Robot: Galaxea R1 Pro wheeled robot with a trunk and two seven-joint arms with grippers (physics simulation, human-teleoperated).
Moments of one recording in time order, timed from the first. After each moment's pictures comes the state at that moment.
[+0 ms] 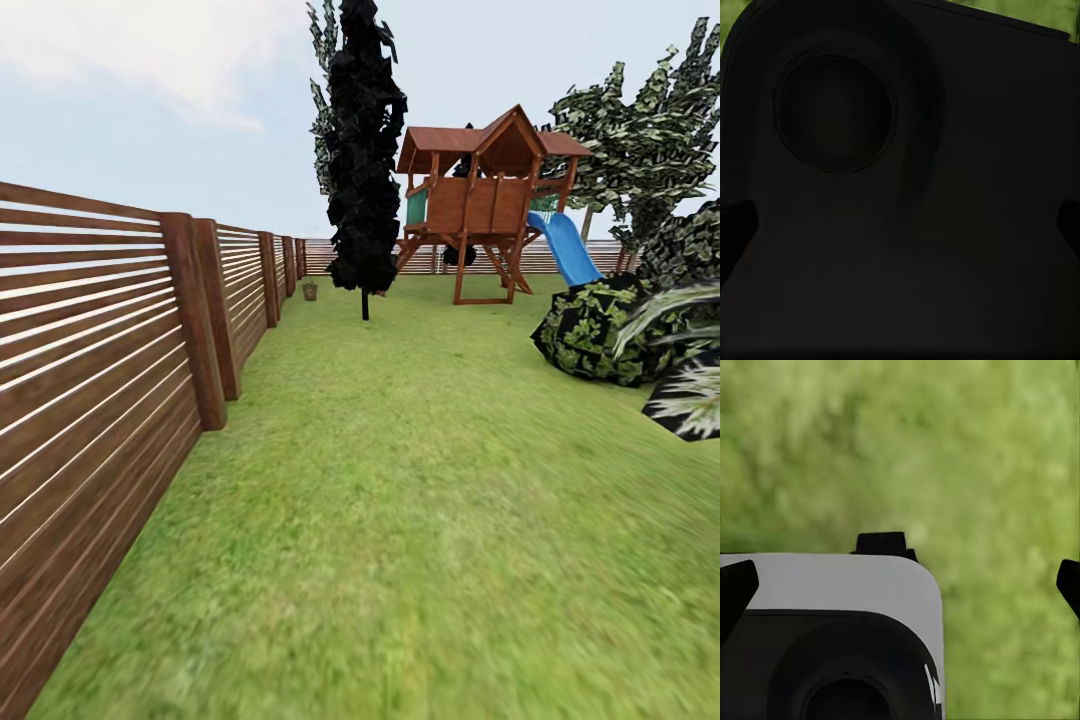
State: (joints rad) left arm 0.02 -0.02 0.15 -0.02 0.12 -0.06 -0.05; right arm -0.03 -0.05 -0.05 -0.09 0.01 -0.22 0.01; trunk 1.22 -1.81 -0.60
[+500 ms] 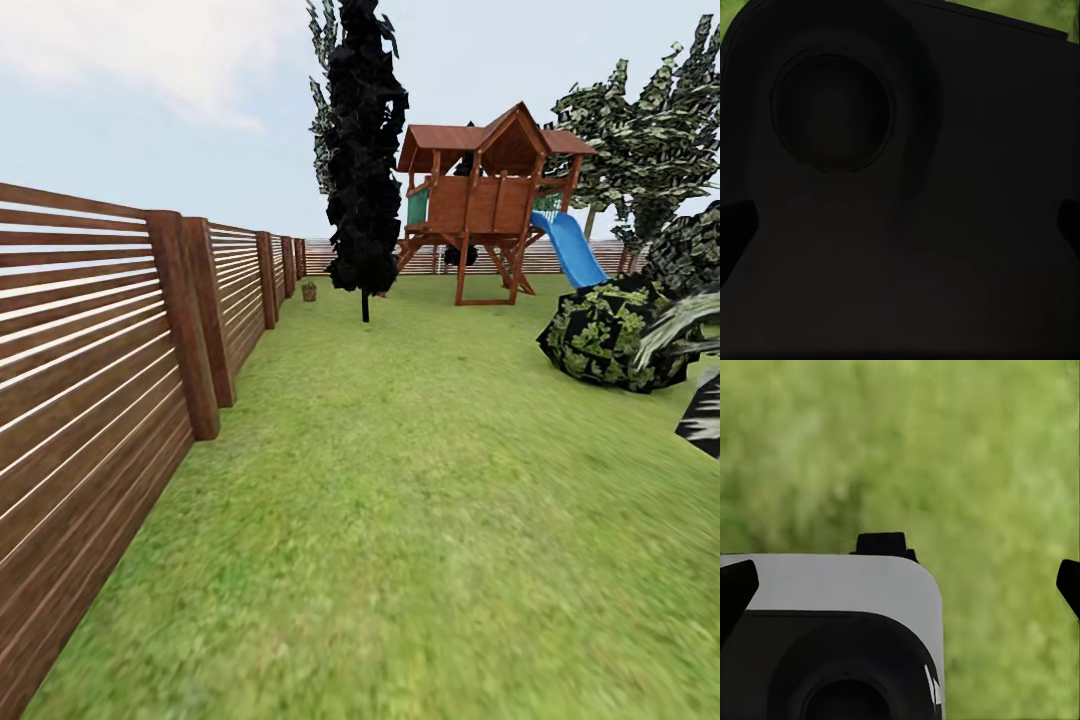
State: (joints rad) left arm 0.02 -0.02 0.15 -0.02 0.12 -0.06 -0.05; right arm -0.03 -0.05 -0.05 -0.09 0.01 -0.22 0.01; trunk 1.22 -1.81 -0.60
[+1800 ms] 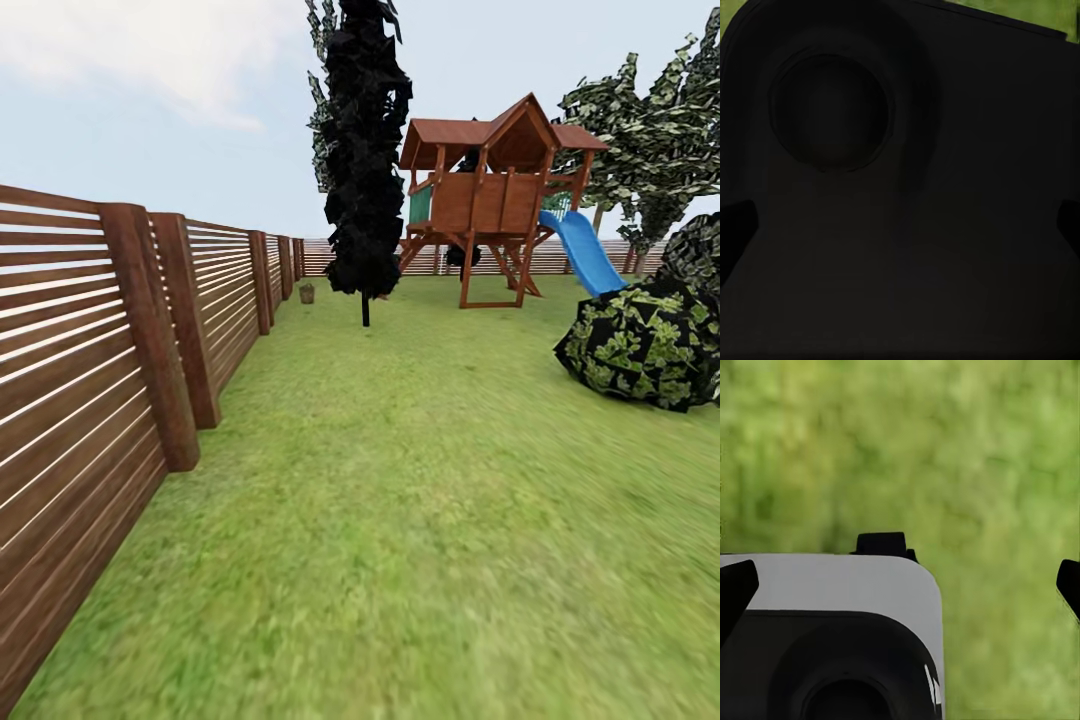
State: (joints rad) left arm 0.02 -0.02 0.15 -0.02 0.12 -0.06 -0.05; right arm -0.03 -0.05 -0.05 -0.09 0.01 -0.22 0.01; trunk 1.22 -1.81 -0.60
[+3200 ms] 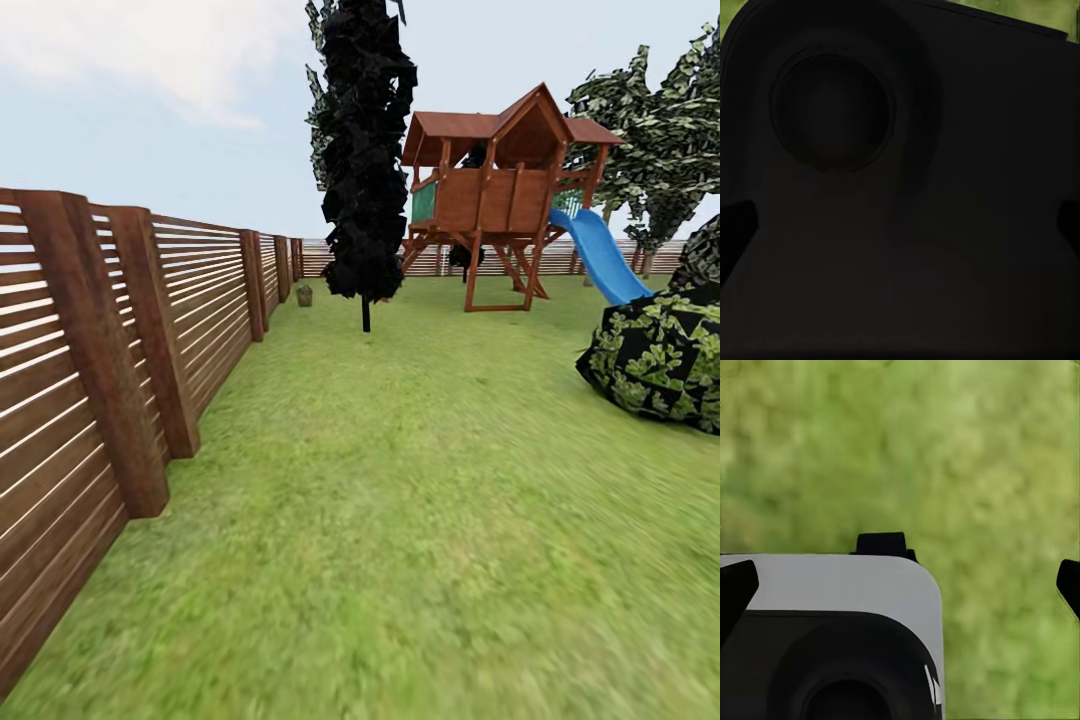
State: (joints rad) left arm 0.02 -0.02 0.15 -0.02 0.12 -0.06 -0.05; right arm -0.03 -0.05 -0.05 -0.09 0.01 -0.22 0.01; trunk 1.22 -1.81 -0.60
